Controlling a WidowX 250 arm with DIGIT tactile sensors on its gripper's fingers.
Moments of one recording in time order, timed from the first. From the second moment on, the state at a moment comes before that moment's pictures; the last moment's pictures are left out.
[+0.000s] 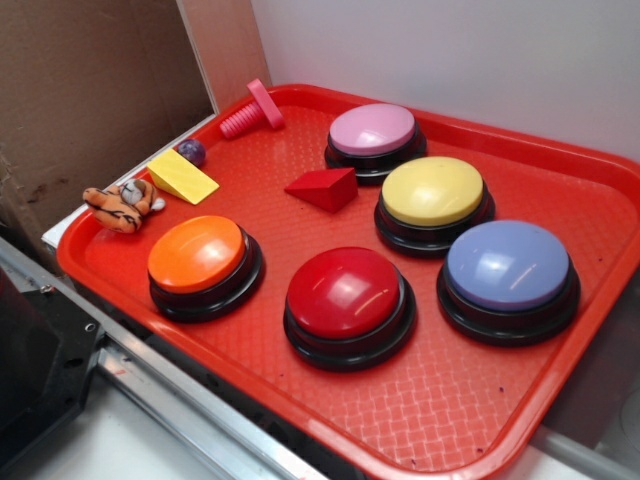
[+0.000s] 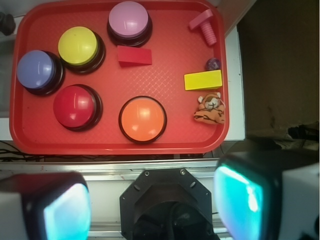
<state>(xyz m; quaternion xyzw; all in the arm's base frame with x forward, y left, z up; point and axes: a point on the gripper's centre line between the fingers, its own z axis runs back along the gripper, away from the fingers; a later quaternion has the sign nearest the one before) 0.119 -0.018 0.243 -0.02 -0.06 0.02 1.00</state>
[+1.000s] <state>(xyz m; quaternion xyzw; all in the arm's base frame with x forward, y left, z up) 0.162 -0.010 0.190 0.00 -0.12 0.12 0.99</state>
